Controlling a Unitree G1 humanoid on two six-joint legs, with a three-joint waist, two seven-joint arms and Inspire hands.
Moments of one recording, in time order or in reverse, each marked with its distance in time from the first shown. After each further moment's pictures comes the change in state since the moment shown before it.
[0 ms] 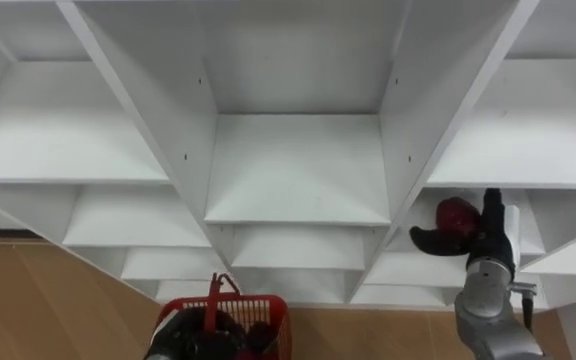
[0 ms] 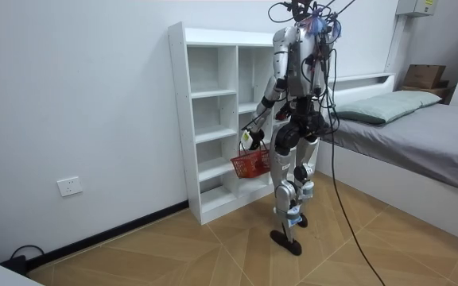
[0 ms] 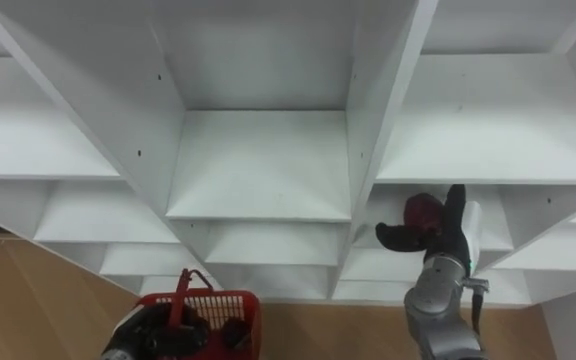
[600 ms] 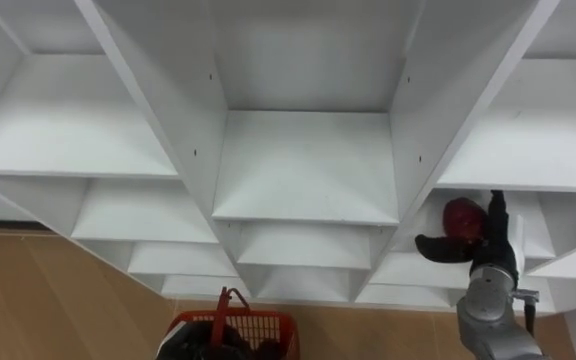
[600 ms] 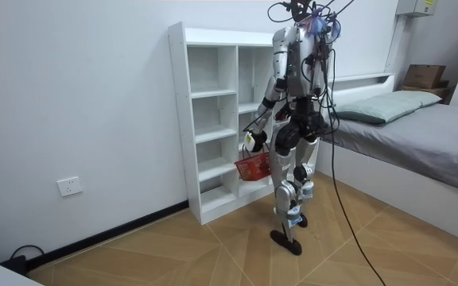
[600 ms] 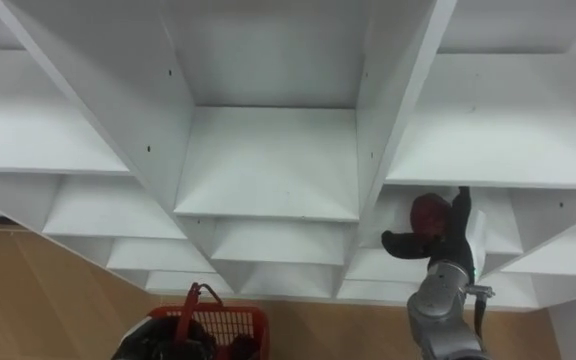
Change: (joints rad) left arm -0.004 0.000 -0.063 0.021 -0.002 0.002 0.003; right arm -0.014 0.002 0.005 0.043 0.013 -0.021 -0.006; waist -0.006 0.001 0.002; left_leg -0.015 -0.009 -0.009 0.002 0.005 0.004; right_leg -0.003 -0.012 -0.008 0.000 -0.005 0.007
